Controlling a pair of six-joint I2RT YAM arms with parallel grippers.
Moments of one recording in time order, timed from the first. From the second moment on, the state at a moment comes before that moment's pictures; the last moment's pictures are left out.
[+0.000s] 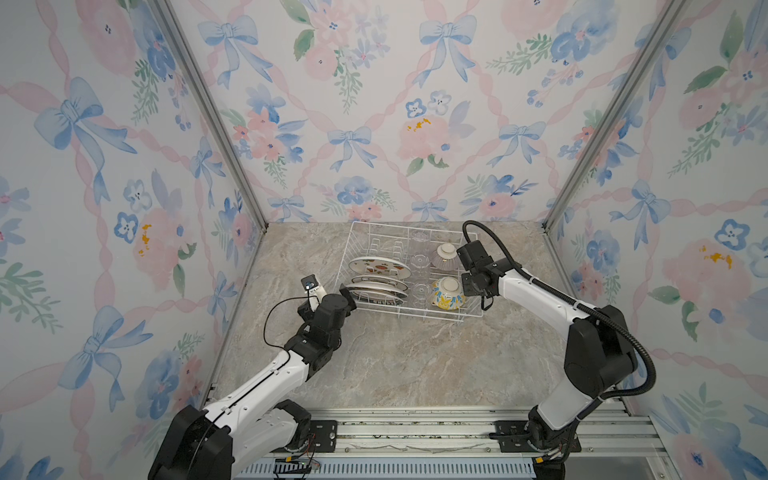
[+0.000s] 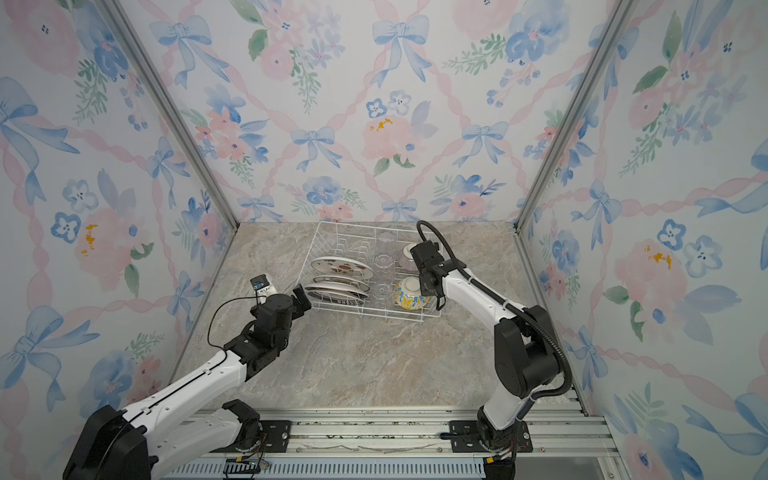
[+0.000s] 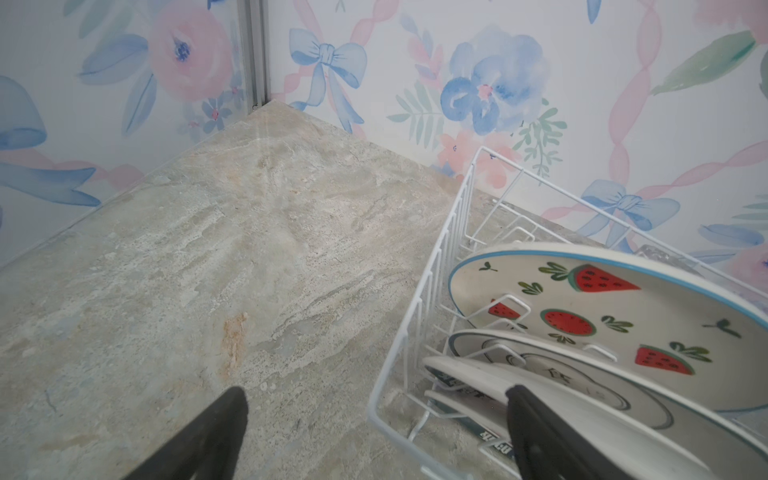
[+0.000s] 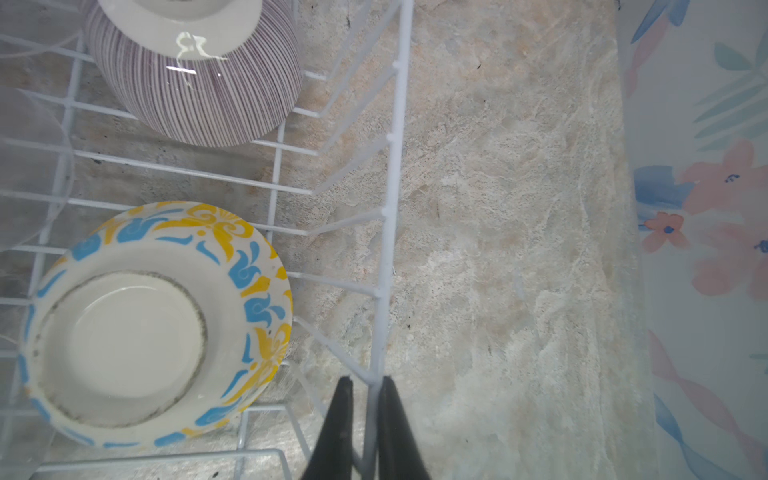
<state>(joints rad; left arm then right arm) -0.48 1.03 0.54 0.01 -0.66 -0.60 0.46 1.67 1.25 -0.72 0.44 0.30</state>
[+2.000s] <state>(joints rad) -0.24 1.56 0.91 -0.12 -0.20 -0.27 0.31 1.48 1.03 -0.51 0.00 0.39</state>
